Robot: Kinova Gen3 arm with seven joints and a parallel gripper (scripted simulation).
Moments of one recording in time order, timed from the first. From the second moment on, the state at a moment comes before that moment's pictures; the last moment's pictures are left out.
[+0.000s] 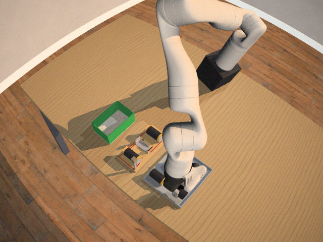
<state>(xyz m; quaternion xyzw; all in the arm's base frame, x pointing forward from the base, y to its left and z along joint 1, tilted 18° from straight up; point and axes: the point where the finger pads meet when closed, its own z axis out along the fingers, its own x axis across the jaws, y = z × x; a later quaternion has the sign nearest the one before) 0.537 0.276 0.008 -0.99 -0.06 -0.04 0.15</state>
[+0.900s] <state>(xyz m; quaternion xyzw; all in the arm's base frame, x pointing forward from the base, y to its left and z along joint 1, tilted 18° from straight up) 0.532 0.285 -0.010 -0.98 -0.07 -0.03 0.16</state>
